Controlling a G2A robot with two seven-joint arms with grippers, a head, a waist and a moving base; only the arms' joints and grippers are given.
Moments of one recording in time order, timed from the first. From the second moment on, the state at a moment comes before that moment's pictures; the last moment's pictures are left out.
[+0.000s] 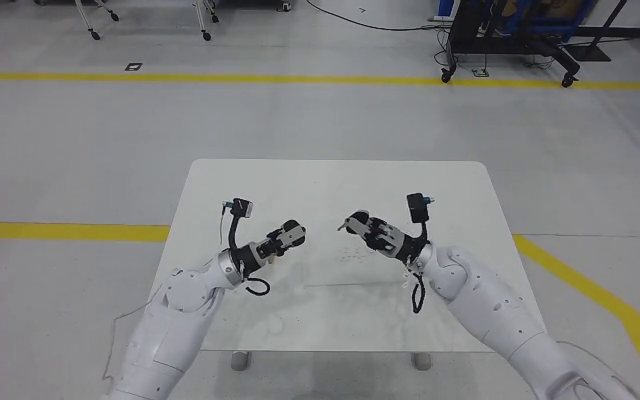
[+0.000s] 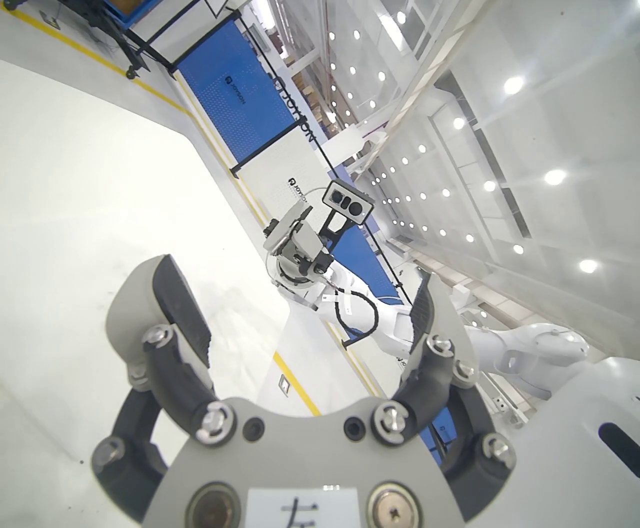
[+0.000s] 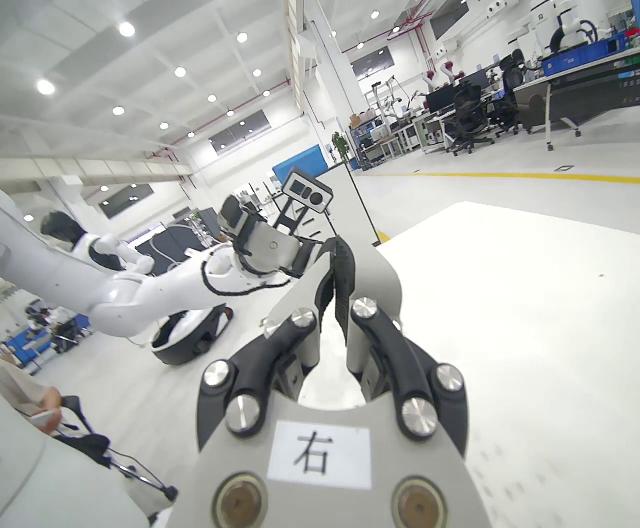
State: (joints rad) left arm 1.28 -1.21 -1.21 -1.42 -0.22 -0.63 -0.78; right arm -1.06 -1.08 0.80 -1.16 -0.34 -1.01 -0.10
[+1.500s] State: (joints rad) left arm 1.24 -1.20 -1.13 -1.37 -0.18 -0.61 -0.78; right arm -1.01 -1.20 0.75 -1.02 0.33 -1.01 0.50
